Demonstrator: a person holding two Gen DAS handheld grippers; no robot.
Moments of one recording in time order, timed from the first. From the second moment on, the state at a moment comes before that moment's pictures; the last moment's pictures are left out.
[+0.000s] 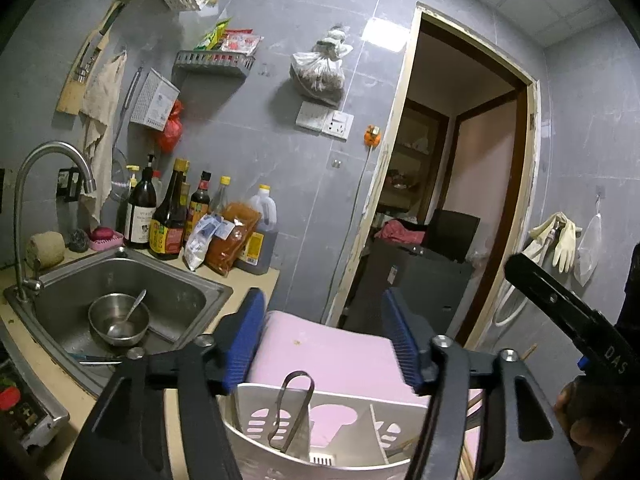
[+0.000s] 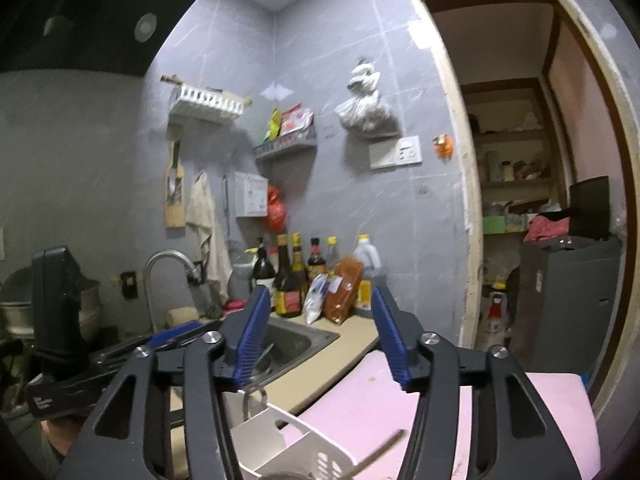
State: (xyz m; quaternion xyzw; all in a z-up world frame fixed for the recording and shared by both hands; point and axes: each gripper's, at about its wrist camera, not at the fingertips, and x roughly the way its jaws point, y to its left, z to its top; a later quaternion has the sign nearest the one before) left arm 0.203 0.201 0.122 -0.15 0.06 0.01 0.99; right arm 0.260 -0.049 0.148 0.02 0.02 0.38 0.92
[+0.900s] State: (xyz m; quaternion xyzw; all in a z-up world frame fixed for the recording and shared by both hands) left arm 0.162 0.092 0.127 -0.09 0.06 -0.06 0.99; right arm 0.219 -0.207 0.135 0.01 0.00 0.24 0.97
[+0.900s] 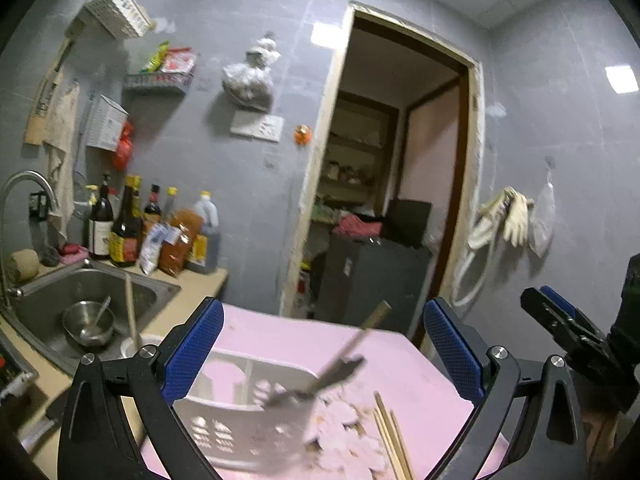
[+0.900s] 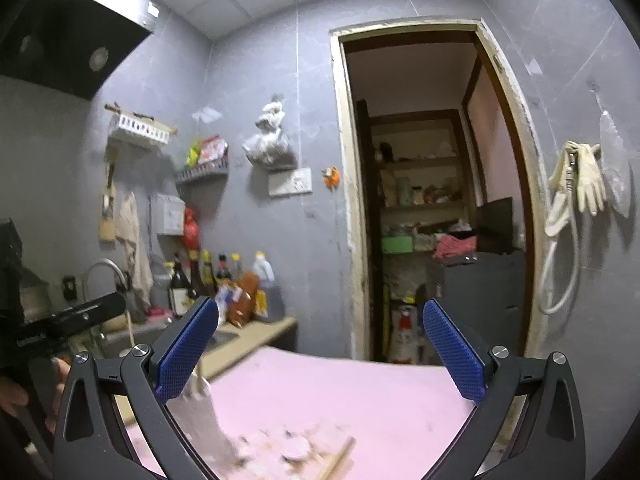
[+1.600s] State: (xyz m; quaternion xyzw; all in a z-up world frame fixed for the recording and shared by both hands) left arm 0.191 0.021 0.035 -0.06 0.28 -0.13 0.95; right arm 0.251 -0.243 0.044 -0.05 0.22 0.22 0.95
